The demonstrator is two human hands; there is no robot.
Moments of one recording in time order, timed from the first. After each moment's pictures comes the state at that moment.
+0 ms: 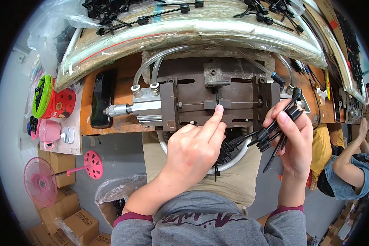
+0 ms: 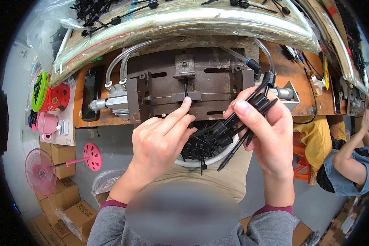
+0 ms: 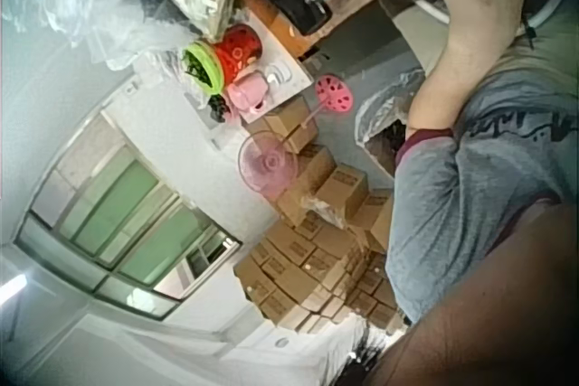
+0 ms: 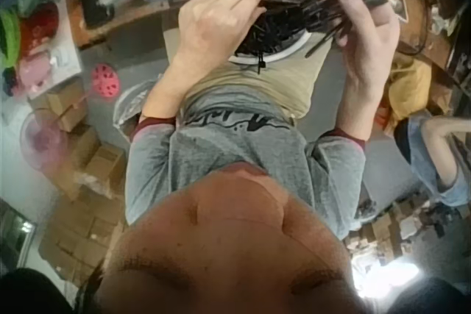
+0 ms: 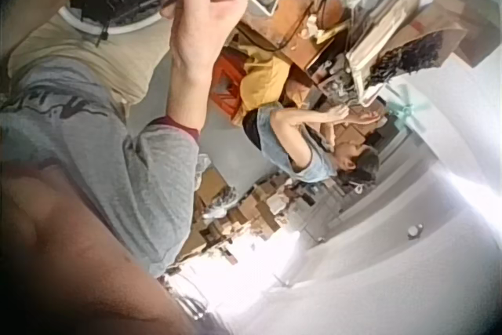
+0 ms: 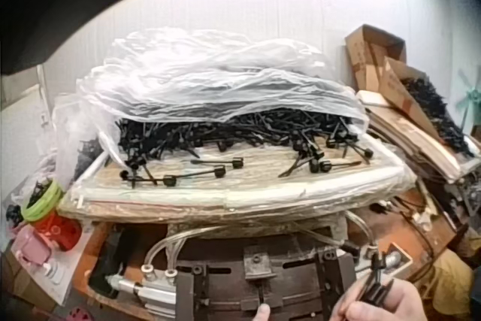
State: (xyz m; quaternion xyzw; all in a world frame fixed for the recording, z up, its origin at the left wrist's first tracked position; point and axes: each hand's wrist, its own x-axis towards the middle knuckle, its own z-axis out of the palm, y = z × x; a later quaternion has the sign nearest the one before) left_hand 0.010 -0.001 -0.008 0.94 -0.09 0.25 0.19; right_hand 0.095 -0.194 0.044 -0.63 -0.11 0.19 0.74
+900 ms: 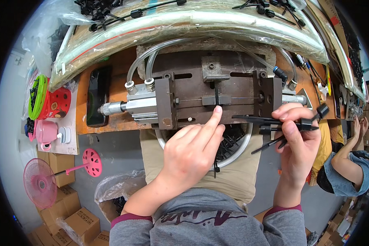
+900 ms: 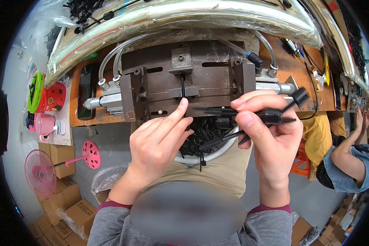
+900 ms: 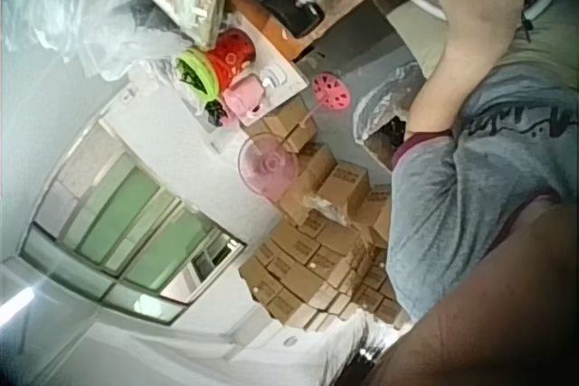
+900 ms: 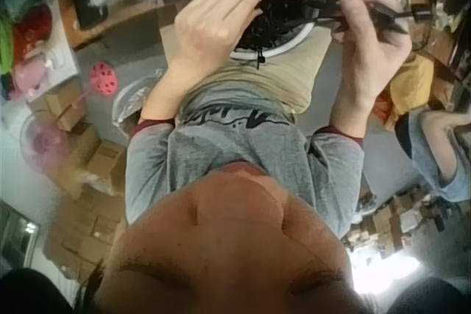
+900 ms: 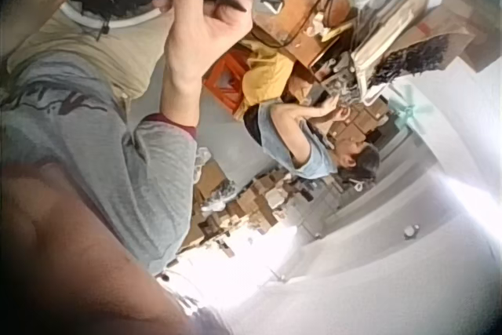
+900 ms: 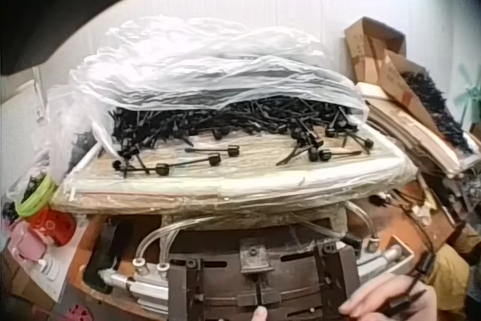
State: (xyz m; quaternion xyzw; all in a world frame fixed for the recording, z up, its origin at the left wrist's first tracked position) left_hand 0.004 -0.002 -0.014 0.93 -0.11 0.28 0.23; right_hand 0.082 -0.195 0.038 -0.66 -0.17 0.05 0.73
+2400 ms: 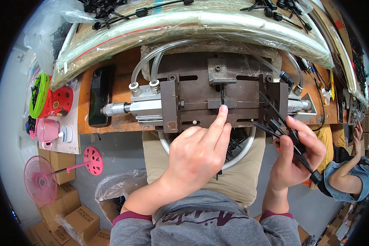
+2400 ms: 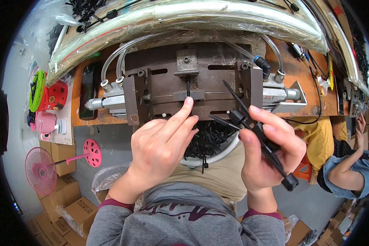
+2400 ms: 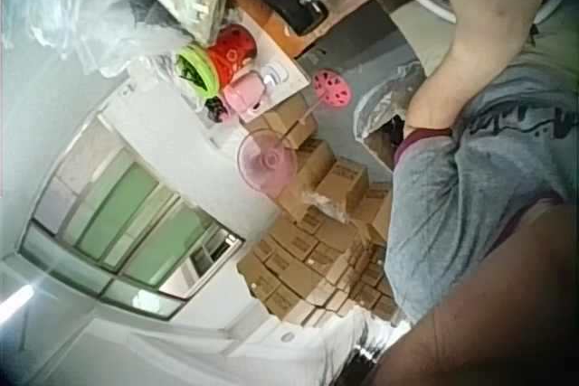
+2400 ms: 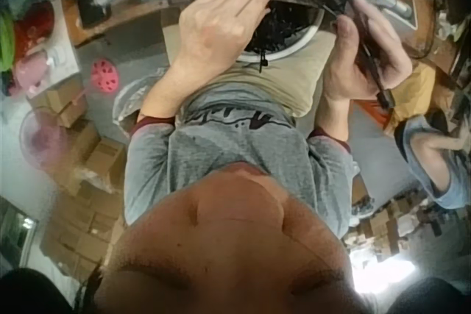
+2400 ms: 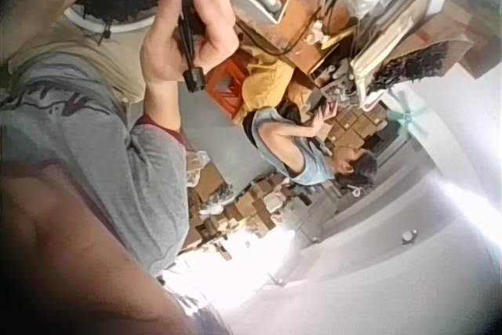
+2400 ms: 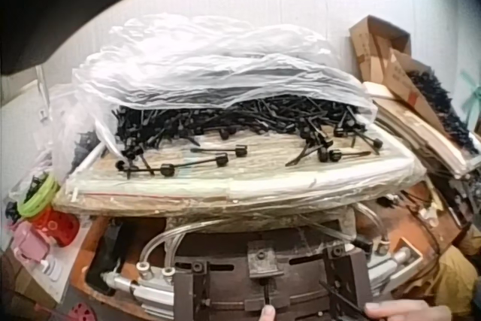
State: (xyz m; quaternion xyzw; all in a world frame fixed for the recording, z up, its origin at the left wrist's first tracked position) left_hand 0.008 -0.004 -0.005 0.95 -0.09 0.24 0.18; right_hand 0.067 -0.195 -0.008 -0.73 -0.28 -0.22 0.58
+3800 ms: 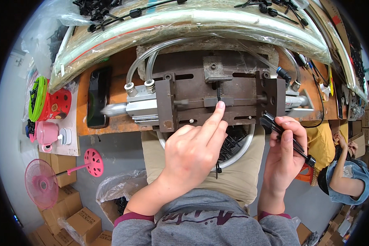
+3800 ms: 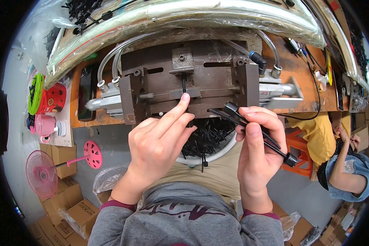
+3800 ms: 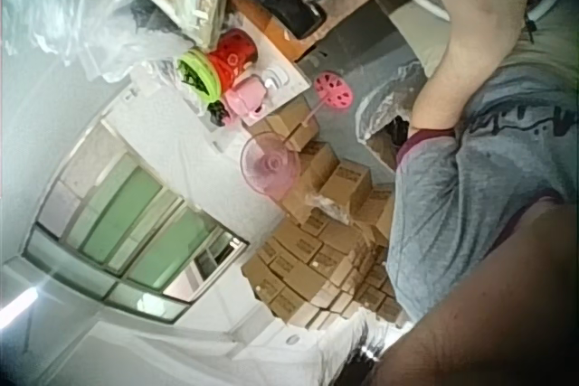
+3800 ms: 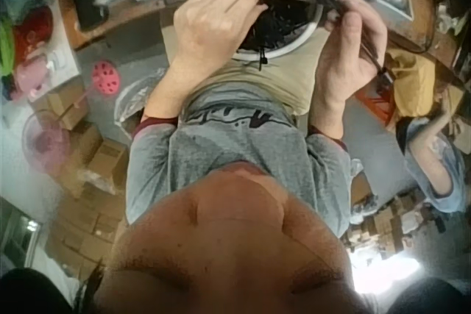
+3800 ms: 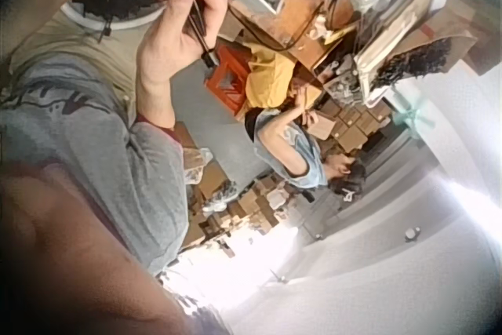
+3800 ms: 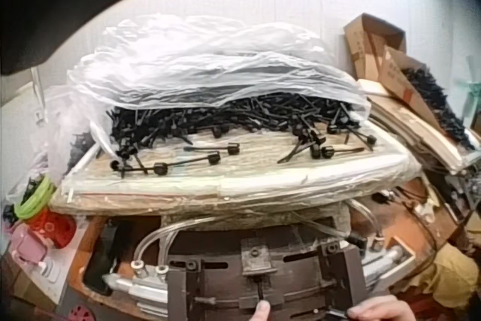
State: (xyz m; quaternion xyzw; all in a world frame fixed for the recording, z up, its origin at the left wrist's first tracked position) left_hand 0.009 -0.001 -0.007 0.95 -0.08 0.24 0.20; right_hand 0.058 -0.186 -0.010 -0.59 -0.15 -0.06 0.79
